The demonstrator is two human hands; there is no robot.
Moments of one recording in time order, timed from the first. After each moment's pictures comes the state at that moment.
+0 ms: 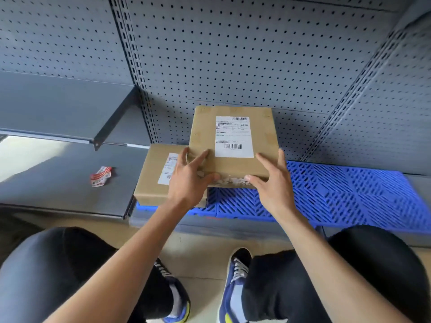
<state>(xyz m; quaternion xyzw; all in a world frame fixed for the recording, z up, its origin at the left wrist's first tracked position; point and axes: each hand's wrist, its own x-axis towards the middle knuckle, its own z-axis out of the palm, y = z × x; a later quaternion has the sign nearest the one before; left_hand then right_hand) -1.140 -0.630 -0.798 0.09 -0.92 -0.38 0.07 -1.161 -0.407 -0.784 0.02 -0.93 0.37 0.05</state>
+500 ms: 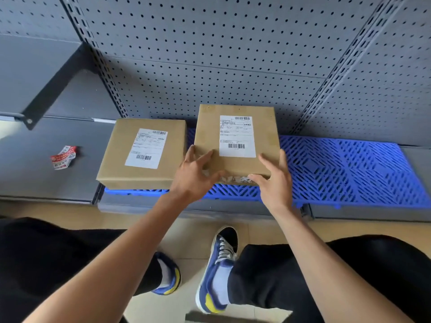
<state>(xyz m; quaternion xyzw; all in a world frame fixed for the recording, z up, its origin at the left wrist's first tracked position) -1.175 -0.557 -0.878 0.04 -0.94 -0.32 -0.04 -1.182 -0.329 -0.880 -0.04 -0.92 0.38 0.04</state>
